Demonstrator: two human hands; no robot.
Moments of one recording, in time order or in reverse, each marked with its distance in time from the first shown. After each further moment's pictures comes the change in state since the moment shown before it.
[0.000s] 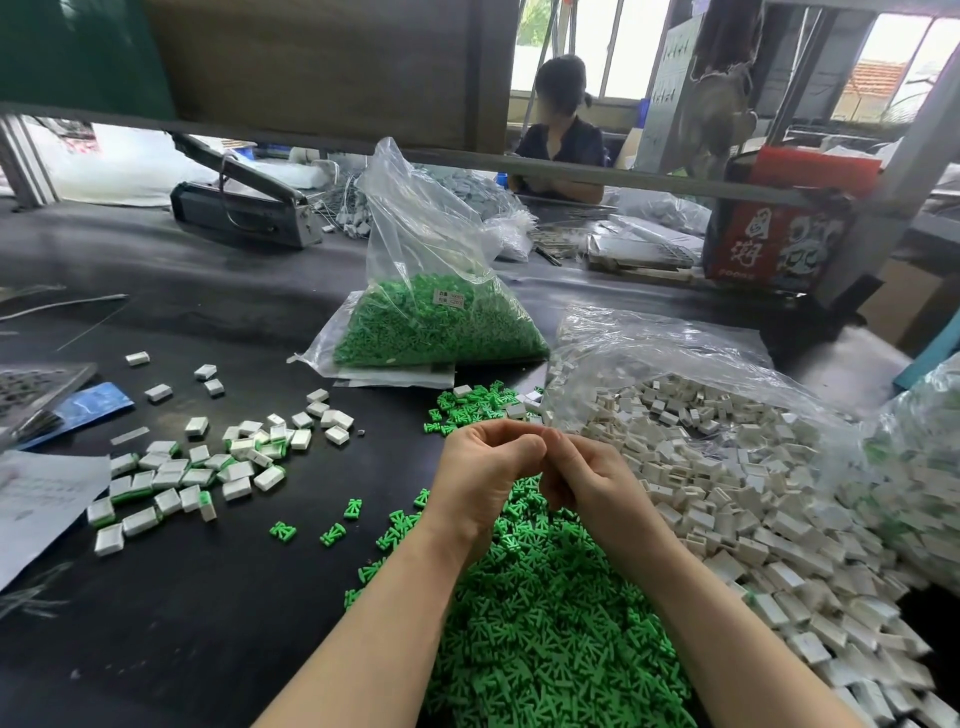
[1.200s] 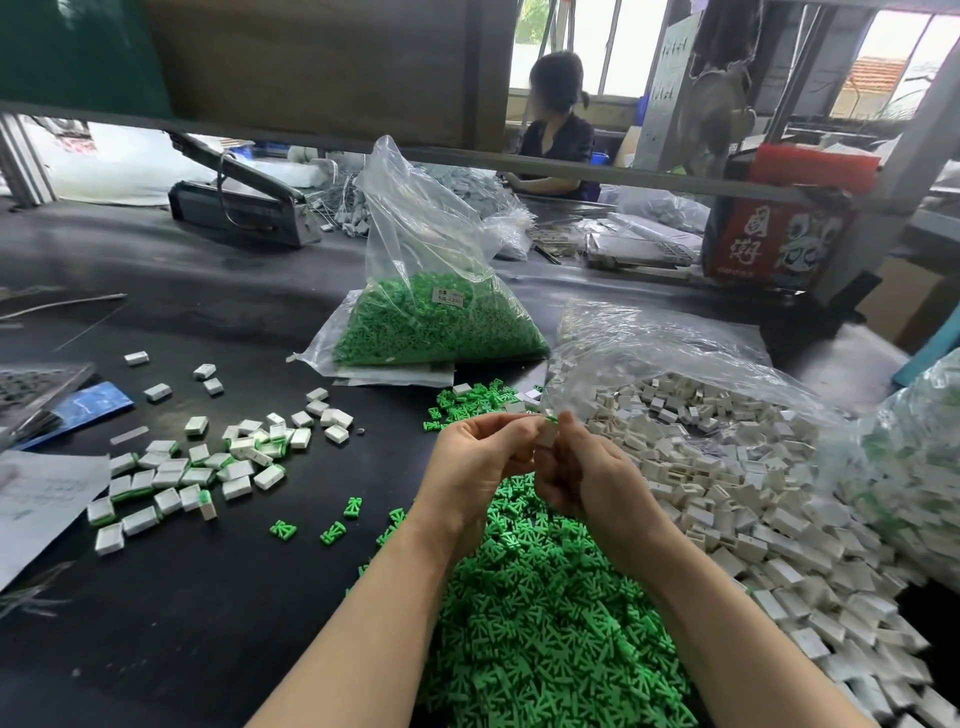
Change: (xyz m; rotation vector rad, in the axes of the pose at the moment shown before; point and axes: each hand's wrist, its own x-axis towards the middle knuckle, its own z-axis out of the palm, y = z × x) left_hand 0.000 0.004 -0.005 -0.040 -0.026 -0.019; right_hand -0.001 -0.013 0.006 0.290 -0.018 0.192
